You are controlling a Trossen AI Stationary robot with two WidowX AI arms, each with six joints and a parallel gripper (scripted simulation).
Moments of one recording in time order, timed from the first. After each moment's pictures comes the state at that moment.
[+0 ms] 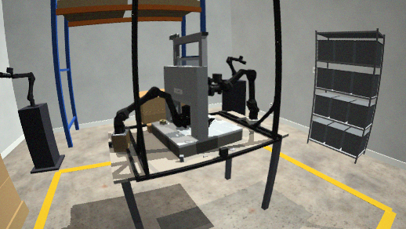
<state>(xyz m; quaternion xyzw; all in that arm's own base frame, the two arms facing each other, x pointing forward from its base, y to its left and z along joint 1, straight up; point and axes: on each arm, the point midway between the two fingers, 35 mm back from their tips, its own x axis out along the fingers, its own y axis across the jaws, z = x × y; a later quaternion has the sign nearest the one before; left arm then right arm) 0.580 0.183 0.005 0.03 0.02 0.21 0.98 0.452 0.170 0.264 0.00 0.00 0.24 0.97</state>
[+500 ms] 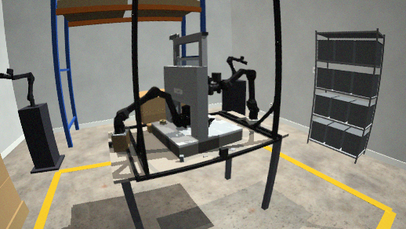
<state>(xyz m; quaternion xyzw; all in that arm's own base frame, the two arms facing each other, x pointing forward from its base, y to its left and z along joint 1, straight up) 0.580 0.183 0.005 0.03 0.02 0.21 0.98 0.457 0.173 0.270 0.00 0.01 0.24 0.97</state>
